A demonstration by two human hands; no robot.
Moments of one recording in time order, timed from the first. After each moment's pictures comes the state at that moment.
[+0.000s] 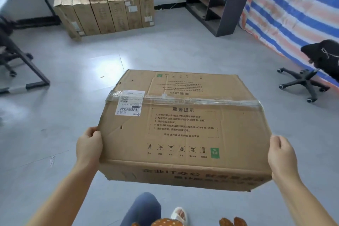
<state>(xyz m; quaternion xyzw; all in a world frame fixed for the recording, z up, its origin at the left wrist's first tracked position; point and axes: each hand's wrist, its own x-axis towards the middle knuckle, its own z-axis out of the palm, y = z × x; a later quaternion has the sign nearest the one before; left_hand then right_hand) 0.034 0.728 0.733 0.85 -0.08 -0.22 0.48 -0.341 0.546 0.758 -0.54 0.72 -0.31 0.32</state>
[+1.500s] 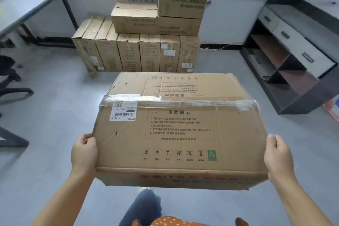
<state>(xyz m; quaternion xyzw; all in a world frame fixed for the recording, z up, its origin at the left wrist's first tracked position) 0.629 -0.041 0.733 0.82 0.08 -0.12 0.56 0.348 -0.334 0.768 -0.67 0.60 -0.26 0.34</state>
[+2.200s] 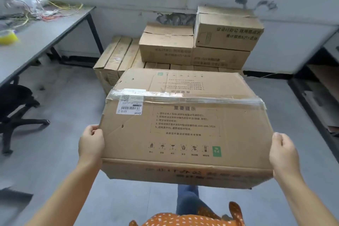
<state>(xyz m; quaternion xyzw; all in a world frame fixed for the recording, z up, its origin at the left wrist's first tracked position) 1.092 -0.231 0.747 0.82 0.12 -0.08 0.56 0.837 -0.561 0.762 -0.70 0.56 -0.25 0.36</state>
